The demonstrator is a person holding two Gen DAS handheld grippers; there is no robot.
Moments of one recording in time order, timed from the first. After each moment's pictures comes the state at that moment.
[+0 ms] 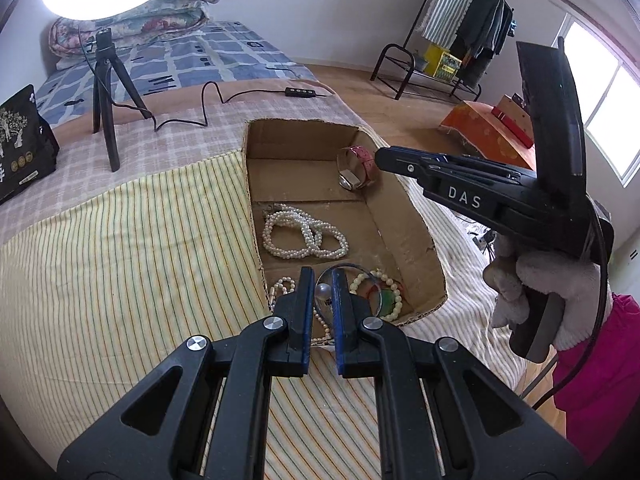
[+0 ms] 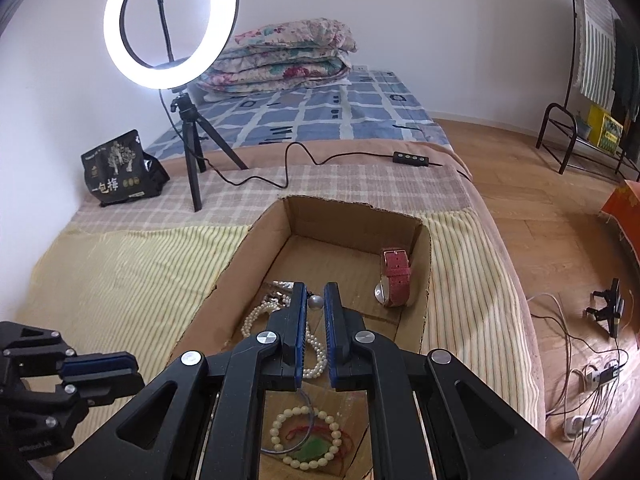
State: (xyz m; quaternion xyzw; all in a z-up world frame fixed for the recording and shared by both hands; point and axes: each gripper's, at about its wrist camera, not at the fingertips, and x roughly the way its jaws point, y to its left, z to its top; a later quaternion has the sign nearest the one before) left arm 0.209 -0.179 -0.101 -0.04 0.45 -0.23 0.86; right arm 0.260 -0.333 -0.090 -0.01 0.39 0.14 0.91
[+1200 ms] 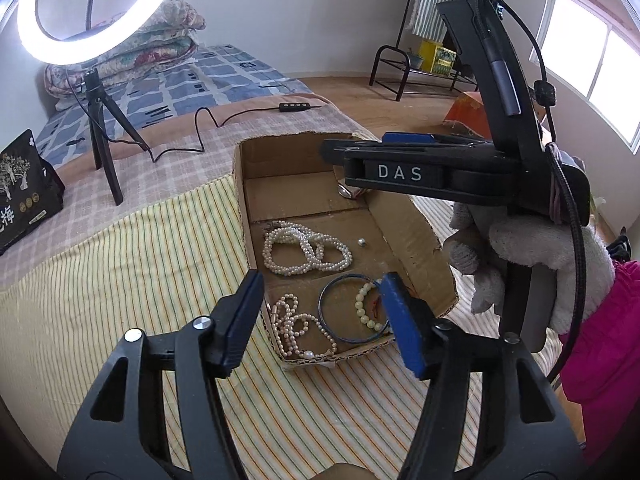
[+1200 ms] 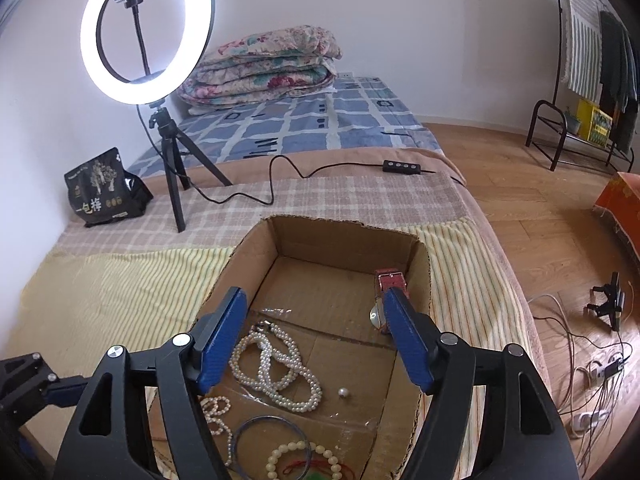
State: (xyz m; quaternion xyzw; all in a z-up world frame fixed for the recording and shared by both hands) left arm 0.202 -0.197 -0.098 0.02 0.41 -0.22 0.88; right arm 0.282 -0.331 -0.095 0.00 0.37 0.11 0.92
